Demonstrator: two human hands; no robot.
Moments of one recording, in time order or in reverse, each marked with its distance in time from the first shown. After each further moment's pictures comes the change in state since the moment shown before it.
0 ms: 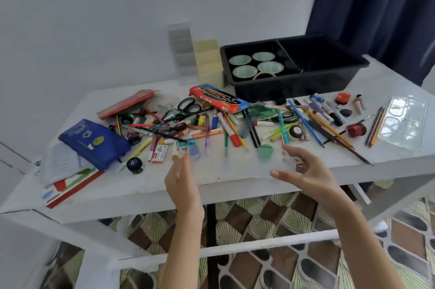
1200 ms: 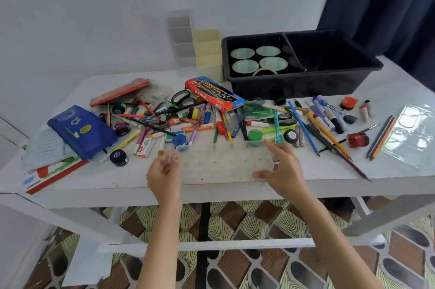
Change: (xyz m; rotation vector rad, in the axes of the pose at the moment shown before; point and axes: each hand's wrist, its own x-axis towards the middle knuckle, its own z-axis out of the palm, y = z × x) left_hand 0.046 -0.047 0.006 0.248 0.119 0.170; right_hand 0.053 0.022 0.015 -0.387 -0.003 -0.130
